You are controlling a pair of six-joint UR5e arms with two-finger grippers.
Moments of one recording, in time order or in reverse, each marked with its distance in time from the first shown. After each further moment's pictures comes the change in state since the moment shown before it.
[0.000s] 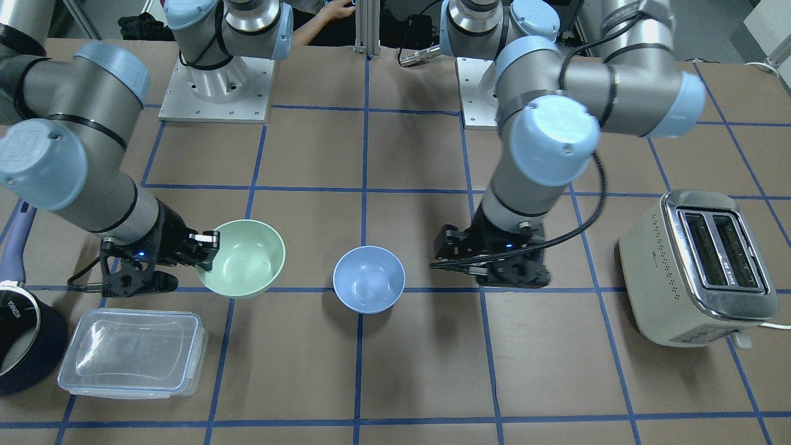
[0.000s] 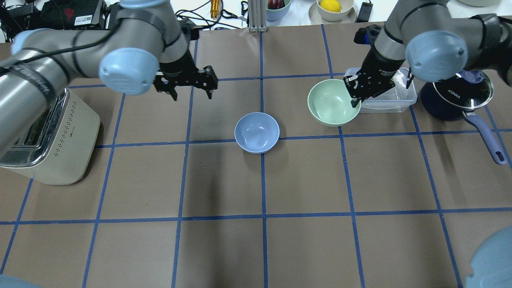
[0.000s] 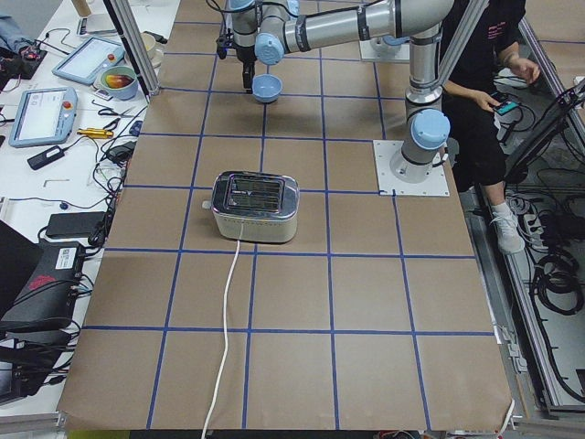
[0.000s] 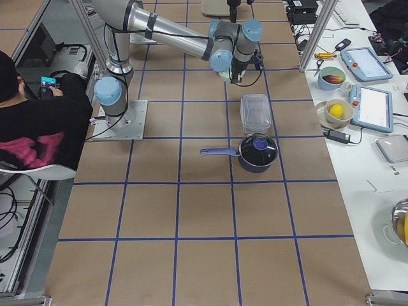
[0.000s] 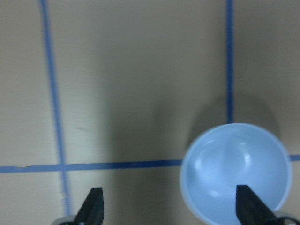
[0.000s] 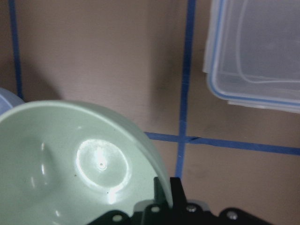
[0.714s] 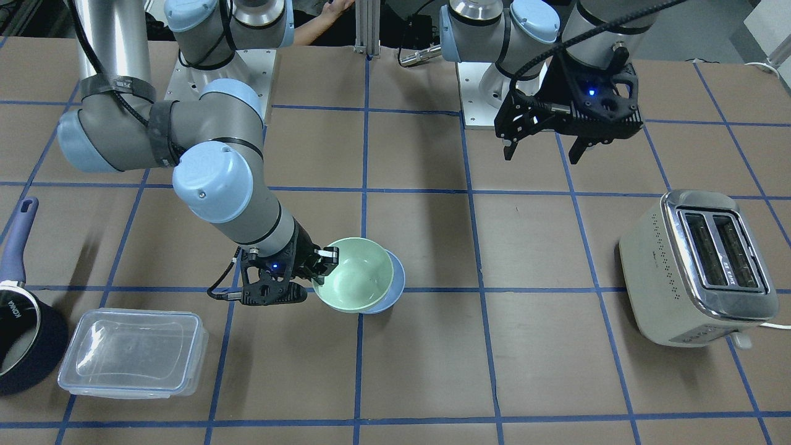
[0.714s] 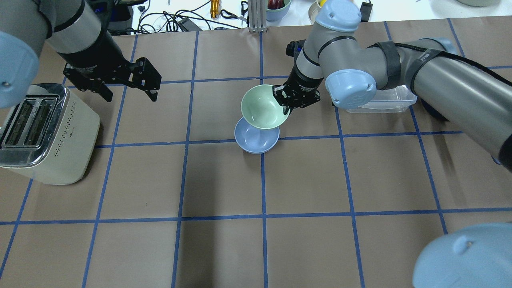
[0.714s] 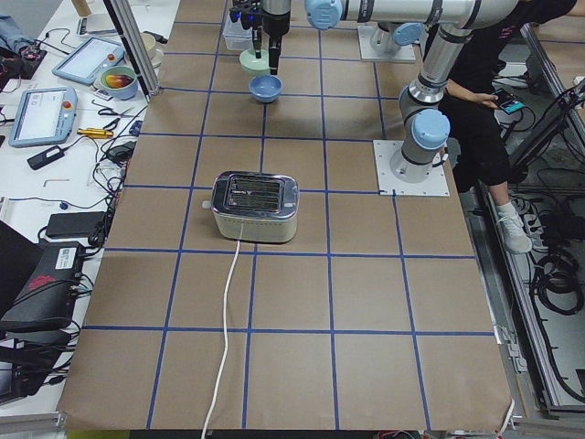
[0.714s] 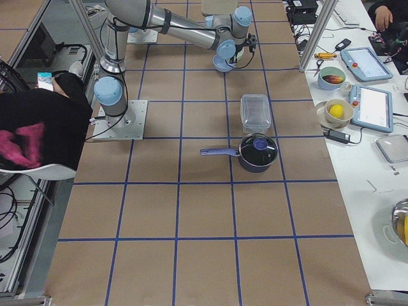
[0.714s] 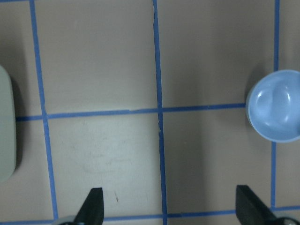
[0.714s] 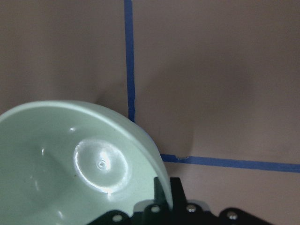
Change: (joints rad) left arm 0.052 0.319 -0.038 -0.225 0.021 0.068; right arm 0.215 0.106 0.002 -0.205 0.097 0.292
